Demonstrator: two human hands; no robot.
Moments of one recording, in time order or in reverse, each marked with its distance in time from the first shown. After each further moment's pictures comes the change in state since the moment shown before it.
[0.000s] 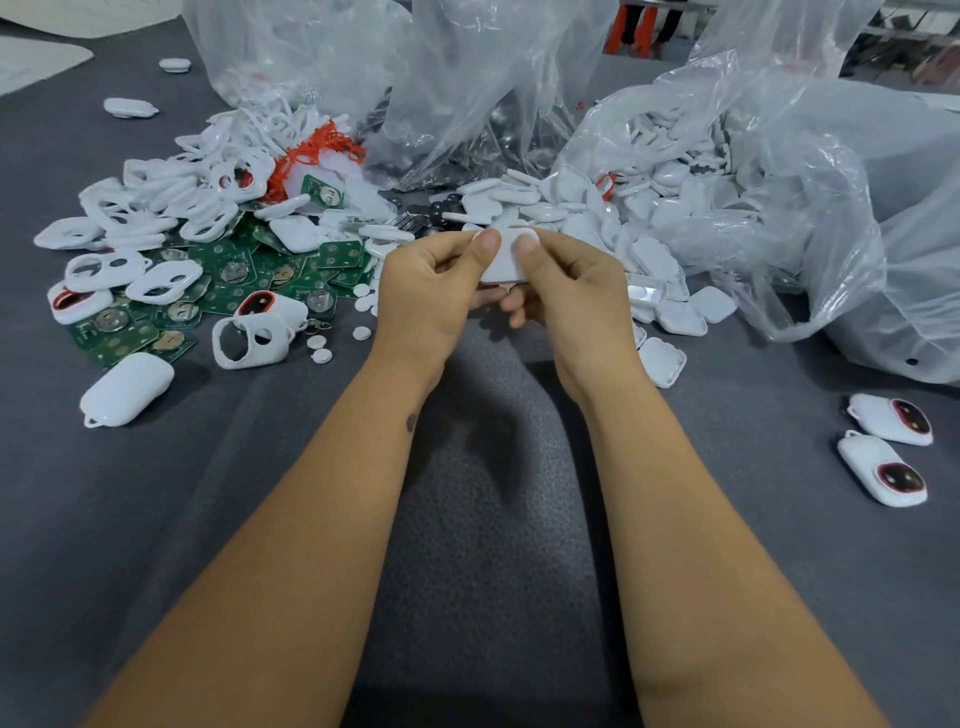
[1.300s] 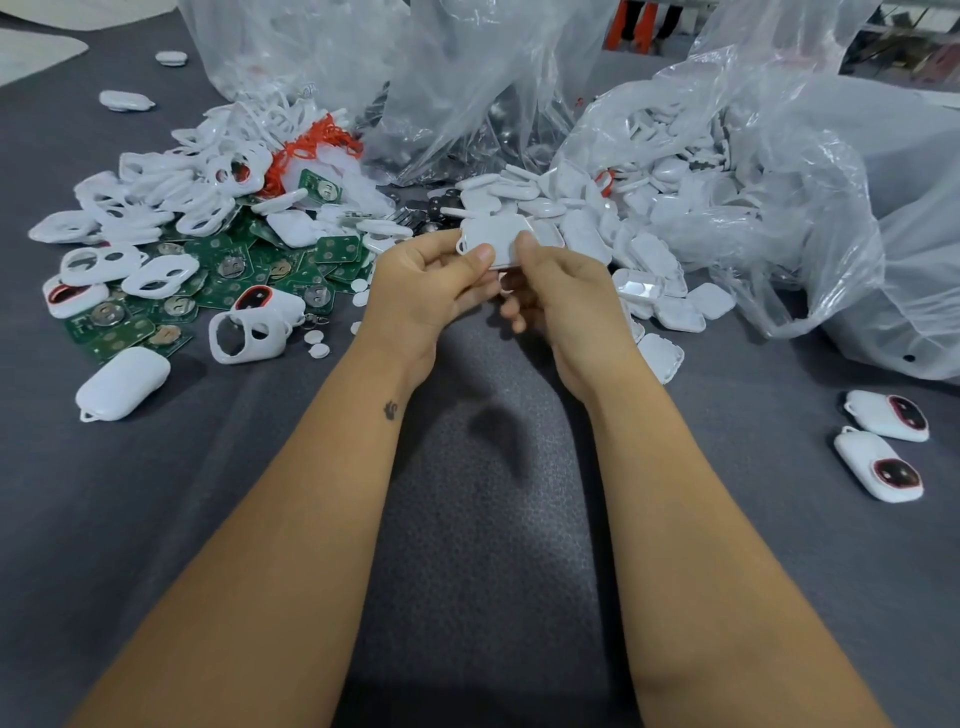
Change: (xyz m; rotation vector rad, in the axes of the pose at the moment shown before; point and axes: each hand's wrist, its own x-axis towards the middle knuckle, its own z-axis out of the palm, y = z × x) left_hand 0.001 0.004 -0.009 -0.136 -0.033 -0.174; right_hand 0.003 0.003 -0.004 -0.046 -0.027 0.161
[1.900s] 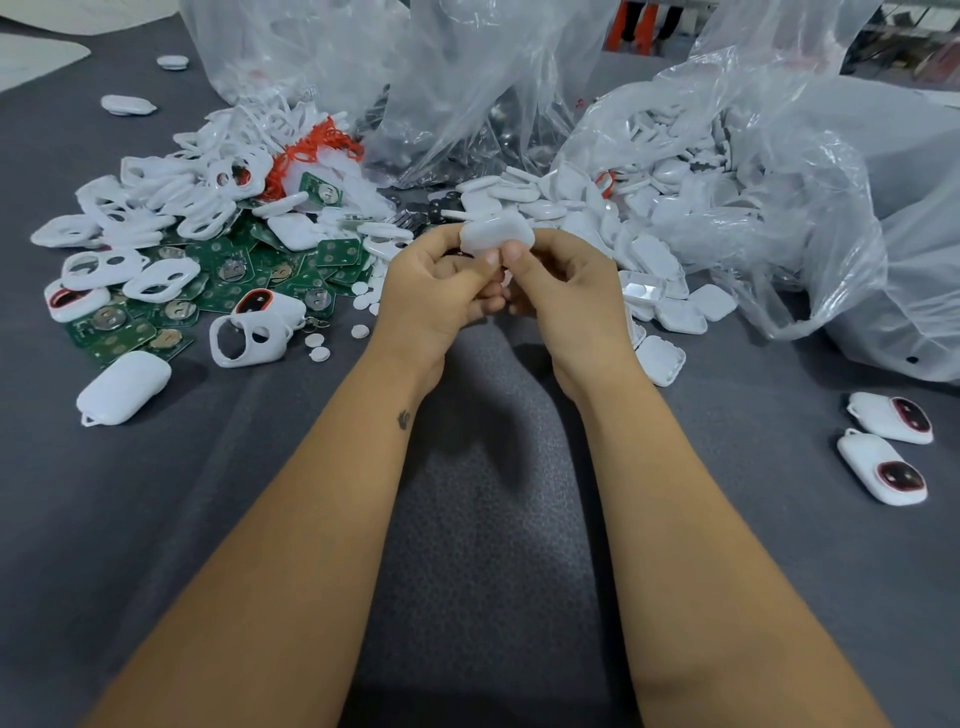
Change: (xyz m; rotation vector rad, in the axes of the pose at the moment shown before) left_hand -0.004 -0.002 0.007 0.080 -0.019 0.052; right_hand -0.006 -0.004 0.004 -0.051 0.064 -0.165
